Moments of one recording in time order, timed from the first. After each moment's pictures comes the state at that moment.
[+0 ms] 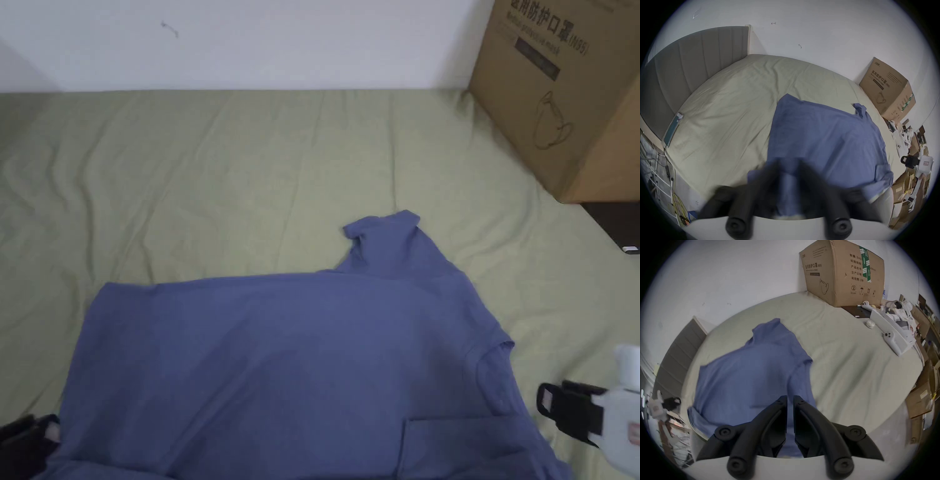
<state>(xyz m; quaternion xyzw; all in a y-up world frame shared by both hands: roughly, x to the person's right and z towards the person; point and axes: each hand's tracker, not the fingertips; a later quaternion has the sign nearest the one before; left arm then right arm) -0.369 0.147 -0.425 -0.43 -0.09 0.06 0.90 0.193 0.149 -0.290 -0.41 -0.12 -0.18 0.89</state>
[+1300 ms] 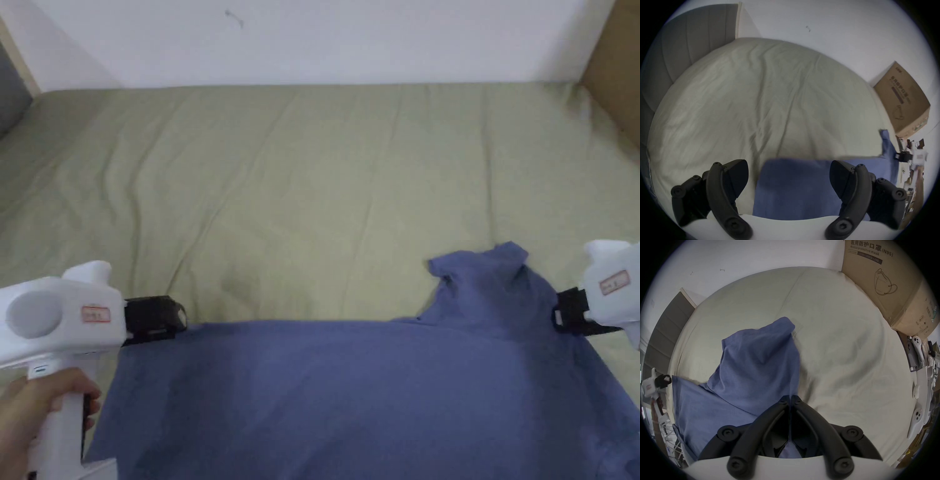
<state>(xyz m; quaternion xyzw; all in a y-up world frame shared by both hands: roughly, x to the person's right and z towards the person) -0.324 0.073 -0.702 -0.50 -0.10 0.09 0.86 0.260 0.086 -0.601 -0.55 -0.05 -0.09 0.83</state>
